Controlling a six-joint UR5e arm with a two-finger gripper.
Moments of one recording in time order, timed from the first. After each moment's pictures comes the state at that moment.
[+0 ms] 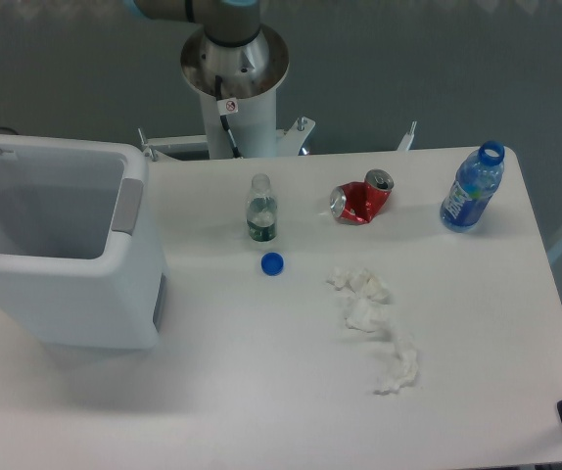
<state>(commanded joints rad) 1.89 -1.48 -1.49 -1.13 1.32 0.54</state>
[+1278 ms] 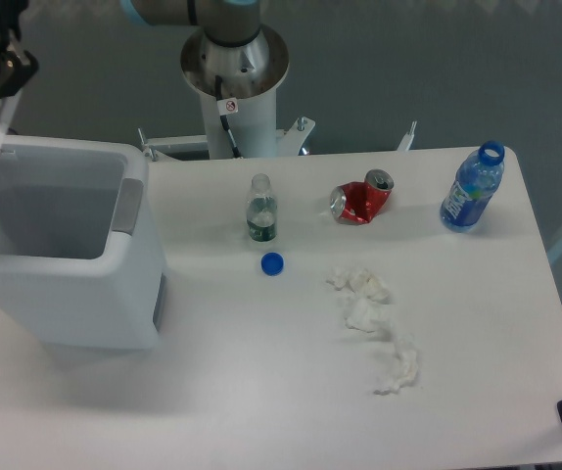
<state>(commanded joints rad) 2.00 -1.49 -1.55 -1.13 1.32 0.54</state>
